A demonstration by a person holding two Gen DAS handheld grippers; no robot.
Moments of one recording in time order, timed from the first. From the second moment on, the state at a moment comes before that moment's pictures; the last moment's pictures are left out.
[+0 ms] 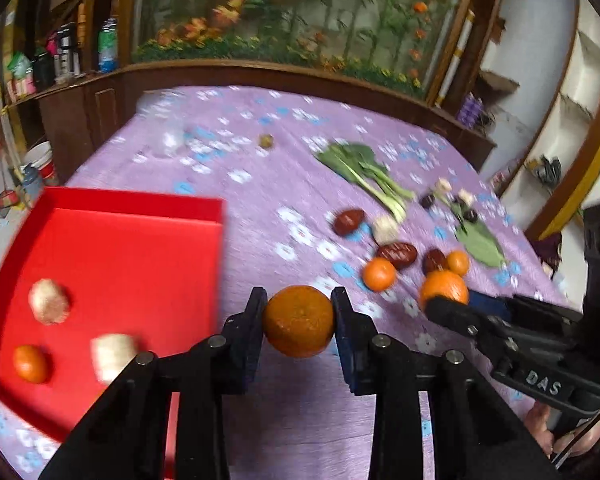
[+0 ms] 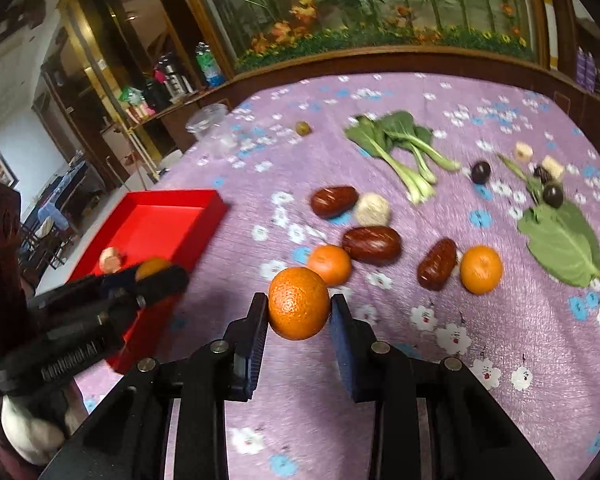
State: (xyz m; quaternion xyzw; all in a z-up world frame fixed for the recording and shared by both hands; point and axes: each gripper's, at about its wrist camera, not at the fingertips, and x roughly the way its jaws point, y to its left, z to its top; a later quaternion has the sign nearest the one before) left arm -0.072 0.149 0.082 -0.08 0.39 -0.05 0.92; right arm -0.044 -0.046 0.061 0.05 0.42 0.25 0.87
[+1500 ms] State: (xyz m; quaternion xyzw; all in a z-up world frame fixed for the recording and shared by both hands) left arm -0.056 0.316 0.067 -0.22 0.40 0.07 0.89; right arm -0.033 0.158 0.042 -0.04 0.45 0.36 0.82
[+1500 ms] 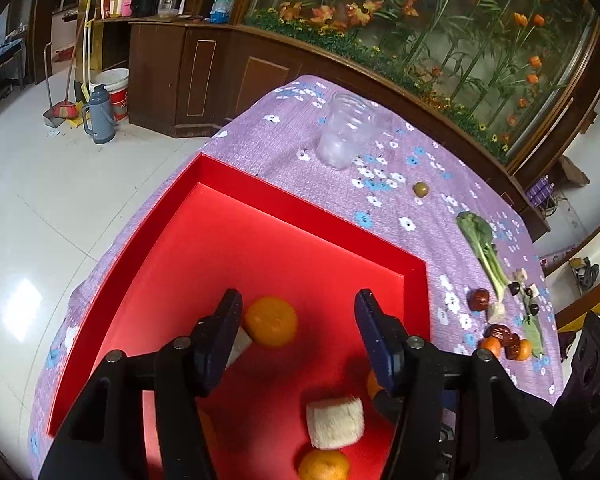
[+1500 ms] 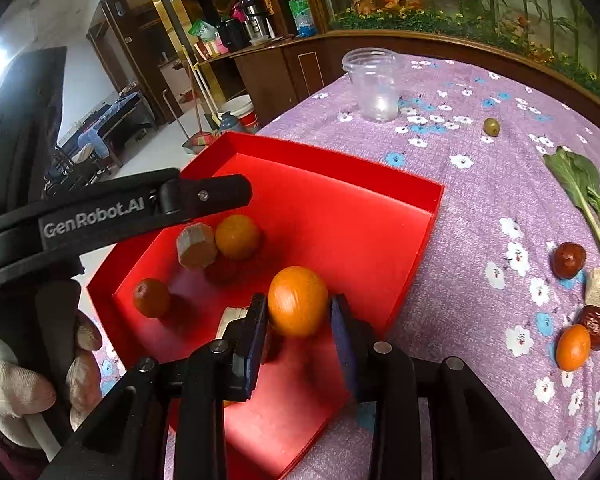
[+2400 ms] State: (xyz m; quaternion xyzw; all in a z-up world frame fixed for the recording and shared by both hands) left arm -0.182 0.200 0.141 -0.11 0.29 0.10 0.95; right arm -0.142 0.047 0.129 -0.08 0.28 0.24 0.93
